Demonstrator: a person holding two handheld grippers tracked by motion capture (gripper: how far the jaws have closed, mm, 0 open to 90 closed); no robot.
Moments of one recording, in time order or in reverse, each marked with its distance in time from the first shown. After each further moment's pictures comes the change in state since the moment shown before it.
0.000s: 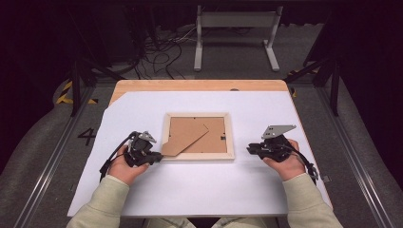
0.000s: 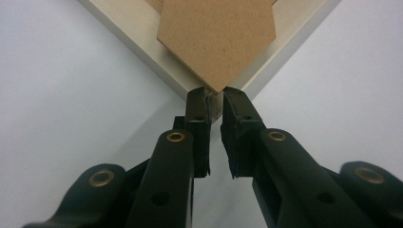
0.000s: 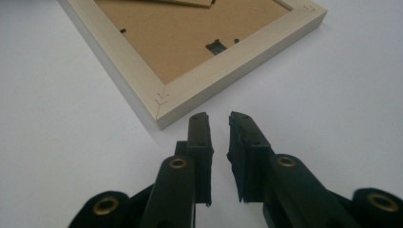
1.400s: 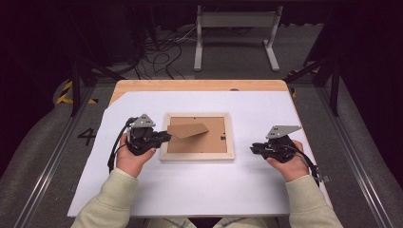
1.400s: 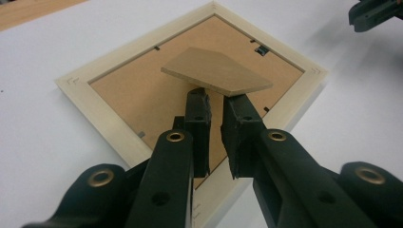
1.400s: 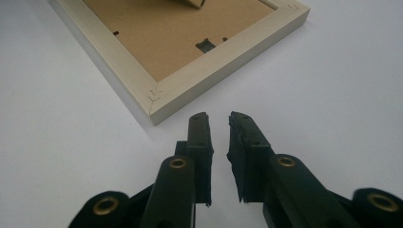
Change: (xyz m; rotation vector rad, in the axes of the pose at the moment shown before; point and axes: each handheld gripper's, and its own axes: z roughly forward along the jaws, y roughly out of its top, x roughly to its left) left arm -0.011 0.037 -0.031 -0.355 0.007 -0.002; right arm -0.002 -0.005 -0.009 -0.015 -0.023 0.026
